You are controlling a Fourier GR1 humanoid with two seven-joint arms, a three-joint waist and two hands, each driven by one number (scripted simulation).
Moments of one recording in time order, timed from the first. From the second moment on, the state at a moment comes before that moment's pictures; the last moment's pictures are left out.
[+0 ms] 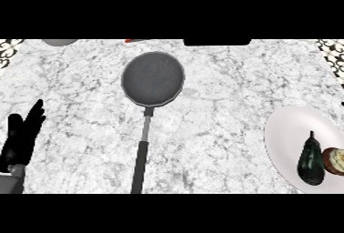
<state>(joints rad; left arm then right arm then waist) -0.09 0.55 -0.11 -1.23 0.22 0.27 0.10 -0.12 -0.80 -0.16 -1.31 -0.60 0.81 -0.35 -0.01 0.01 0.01</state>
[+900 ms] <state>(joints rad) -0.14 0.55 -0.12 -1.25 0.19 0.25 0.18 -0.15 -1.17 -0.05 -1.62 0.09 0.70 -0.47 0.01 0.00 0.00</state>
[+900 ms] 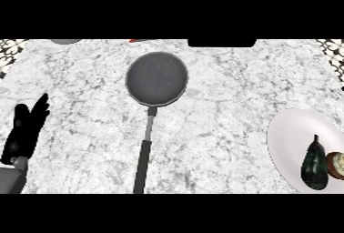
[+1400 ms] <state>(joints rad) -0.12 0.55 -0.10 -1.26 0.17 0.24 0.18 -0.01 -1.22 0.12 -1.63 0.47 0.46 -0.68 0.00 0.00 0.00</state>
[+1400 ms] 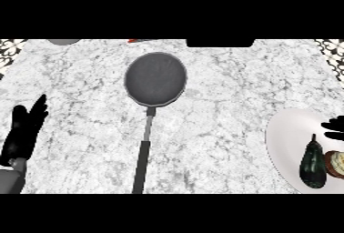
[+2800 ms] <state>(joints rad) -0.13 0.46 0.02 -1.31 0.04 0.17 0.25 -0.06 -0.97 0.15 -1.33 0.93 0.28 -0.85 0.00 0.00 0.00</state>
